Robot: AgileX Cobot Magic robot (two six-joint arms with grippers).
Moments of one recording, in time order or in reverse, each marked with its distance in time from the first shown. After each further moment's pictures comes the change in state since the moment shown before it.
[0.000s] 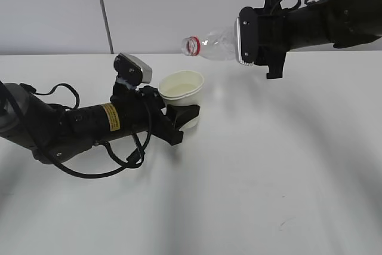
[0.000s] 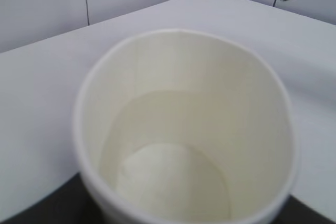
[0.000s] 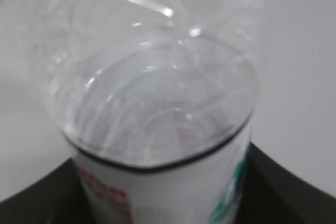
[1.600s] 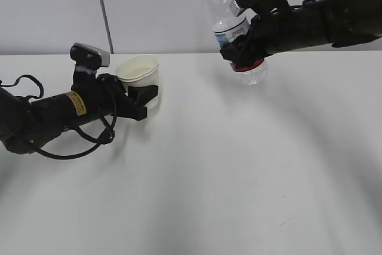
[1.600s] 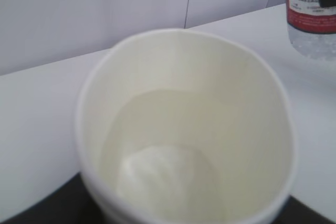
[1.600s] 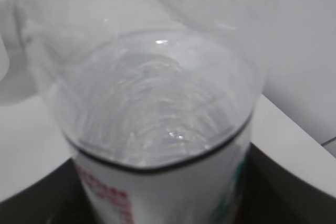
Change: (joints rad) left arm 0.168 0.000 0.000 -0.055 0.001 0.001; right arm 0.000 0.000 0.000 0.072 -0.127 0.912
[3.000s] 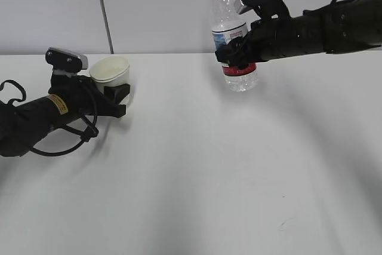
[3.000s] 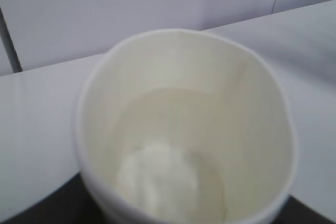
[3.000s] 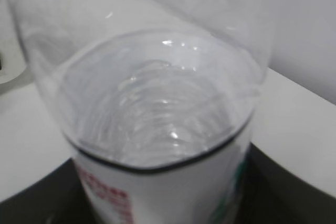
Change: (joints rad) left arm 0.086 0.046 0.000 -0.153 0.013 0.154; right arm -0.018 0.045 0.000 0.186 -0.076 0.002
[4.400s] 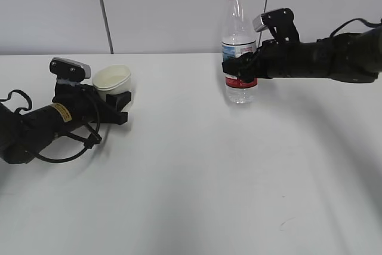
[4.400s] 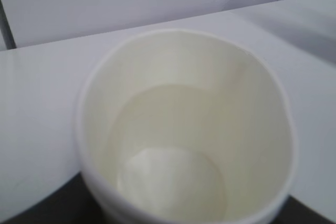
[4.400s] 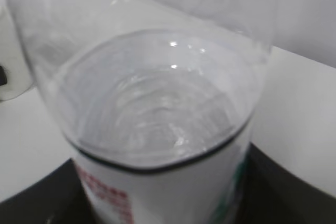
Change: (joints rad) left arm 0.000 0.065 -0.017 -0.014 -0.031 0.002; right arm -0.101 0.150 0.021 0.347 -0.241 -0.317
